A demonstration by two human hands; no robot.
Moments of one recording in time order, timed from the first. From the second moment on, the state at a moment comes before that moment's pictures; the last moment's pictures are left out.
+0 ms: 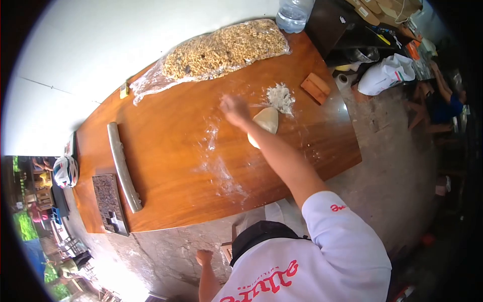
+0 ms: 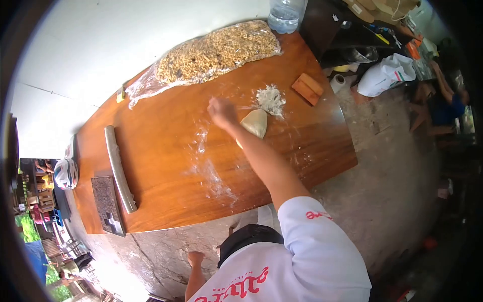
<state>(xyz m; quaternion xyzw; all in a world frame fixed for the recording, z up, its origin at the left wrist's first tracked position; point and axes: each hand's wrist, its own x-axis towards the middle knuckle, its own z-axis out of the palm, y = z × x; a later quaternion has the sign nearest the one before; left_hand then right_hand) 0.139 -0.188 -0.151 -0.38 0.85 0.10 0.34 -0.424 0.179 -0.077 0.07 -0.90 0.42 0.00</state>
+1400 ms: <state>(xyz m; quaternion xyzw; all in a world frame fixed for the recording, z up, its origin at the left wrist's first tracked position) 0.087 -0.146 -0.187 -0.16 0.81 0.27 0.49 -0.177 0.205 -0.102 0.43 -0.88 0.13 0.11</state>
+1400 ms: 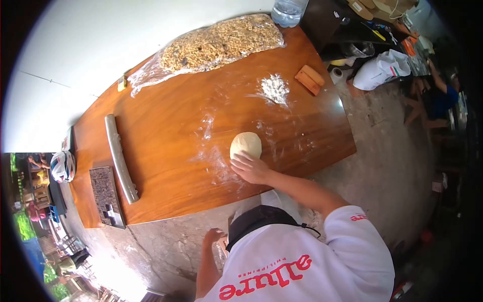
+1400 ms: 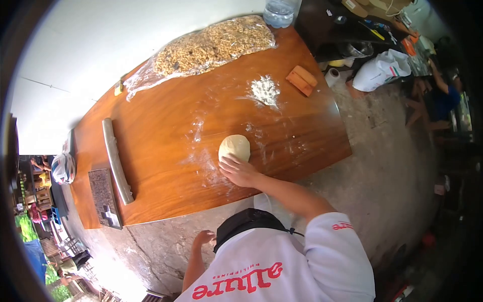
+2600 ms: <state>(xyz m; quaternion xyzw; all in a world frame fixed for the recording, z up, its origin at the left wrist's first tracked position) -0.235 0.083 -0.040 0.12 0.95 0.30 -0.03 -0.185 0.298 -0.092 0.30 -0.88 0.35 -0.10</state>
